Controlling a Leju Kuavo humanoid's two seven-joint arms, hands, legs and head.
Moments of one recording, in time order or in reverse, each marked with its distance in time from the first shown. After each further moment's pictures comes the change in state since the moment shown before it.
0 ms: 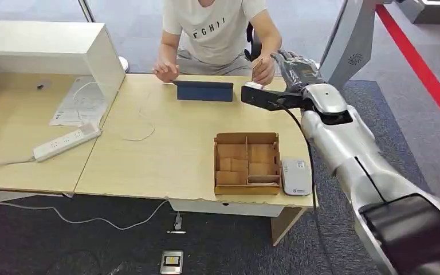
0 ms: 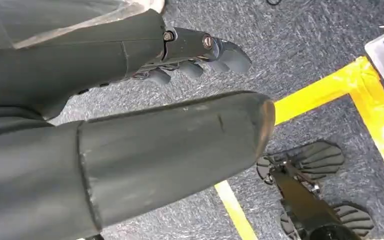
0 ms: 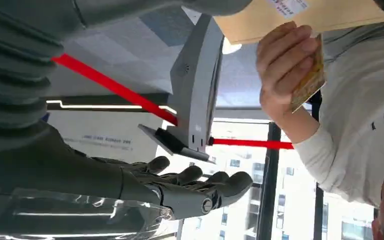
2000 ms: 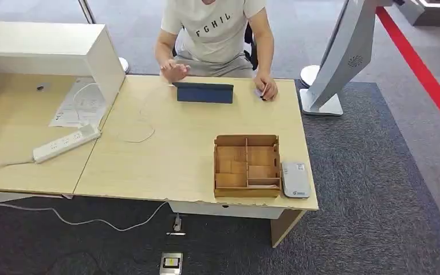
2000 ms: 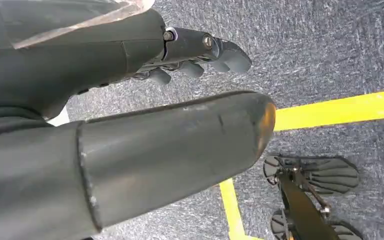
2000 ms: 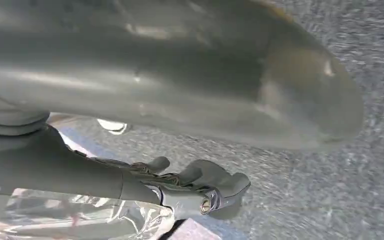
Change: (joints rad) left arm 0.080 -0.003 0.103 -0.002 0.152 0.094 0.070; right arm 1.088 -0.416 -0.671 0.144 -0.621 -0.059 0.049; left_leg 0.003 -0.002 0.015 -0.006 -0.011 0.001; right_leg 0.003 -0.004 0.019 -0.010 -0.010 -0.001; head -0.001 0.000
